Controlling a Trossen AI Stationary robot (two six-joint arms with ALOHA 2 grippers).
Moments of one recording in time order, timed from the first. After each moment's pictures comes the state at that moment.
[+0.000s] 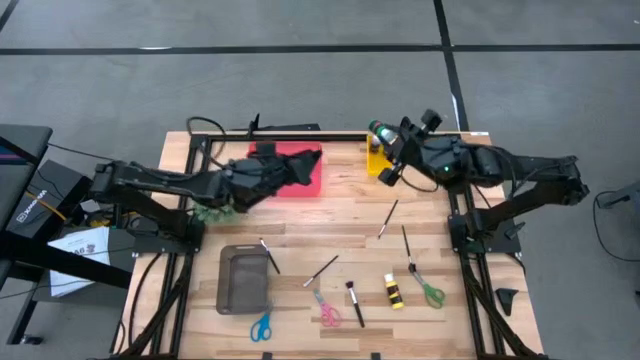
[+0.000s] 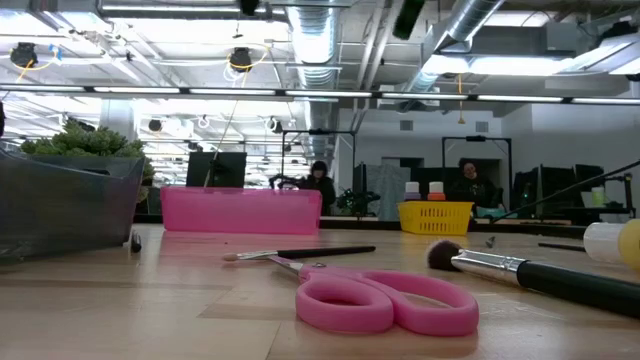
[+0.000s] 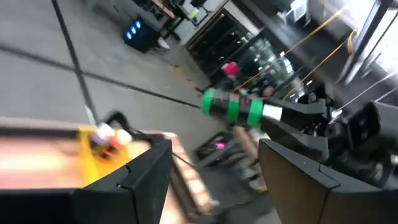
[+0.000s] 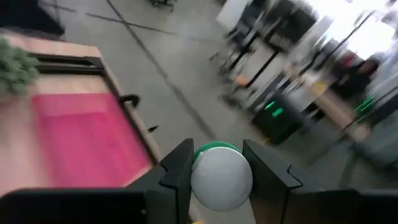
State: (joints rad) left arm -0.08 1.35 1.22 0.07 -0.80 -0.85; right arm 0.05 1.20 1.41 -0.63 0.86 -0.16
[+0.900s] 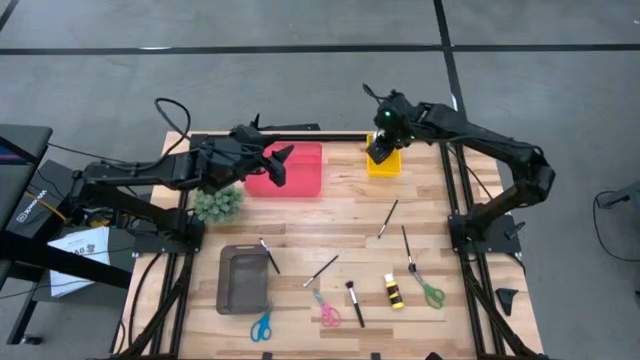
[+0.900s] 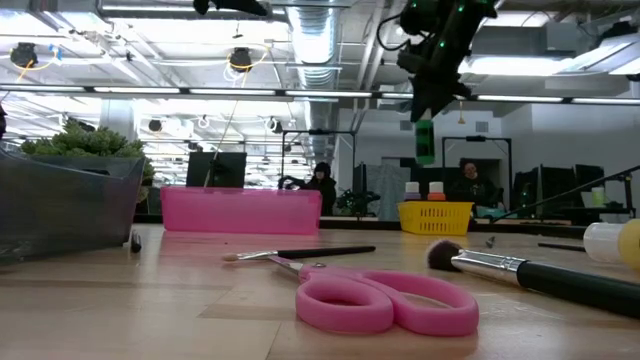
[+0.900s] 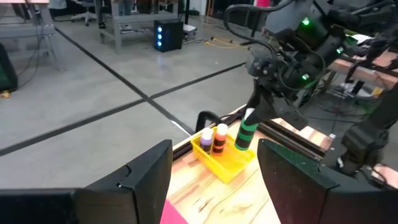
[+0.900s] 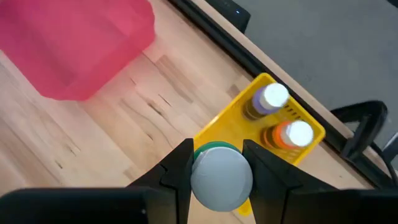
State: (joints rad) left arm 0.04 1.17 1.20 -0.31 -0.68 -0.32; right arm -0.57 1.49 1.40 -0.94 0.13 0.18
